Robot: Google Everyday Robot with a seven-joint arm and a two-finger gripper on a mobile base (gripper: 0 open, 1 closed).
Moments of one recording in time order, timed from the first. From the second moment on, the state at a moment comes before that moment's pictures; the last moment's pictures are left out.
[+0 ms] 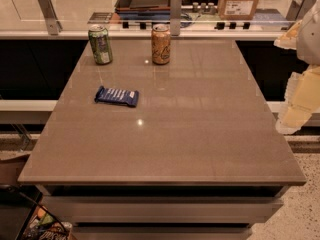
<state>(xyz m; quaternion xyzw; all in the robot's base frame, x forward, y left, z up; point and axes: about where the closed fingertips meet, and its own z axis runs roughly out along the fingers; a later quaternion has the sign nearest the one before) 0.438 -0.214 0.987 -0.60 0.78 -0.05 0.18</state>
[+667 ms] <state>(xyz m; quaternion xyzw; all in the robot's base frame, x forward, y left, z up) 0.446 -0.192 0.987 -0.60 0.77 -0.04 0.20</state>
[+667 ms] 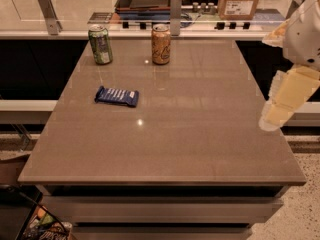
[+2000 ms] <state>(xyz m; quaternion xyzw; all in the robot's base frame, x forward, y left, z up) 0.504 -0.090 0.986 -0.49 0.78 0.06 0.38</state>
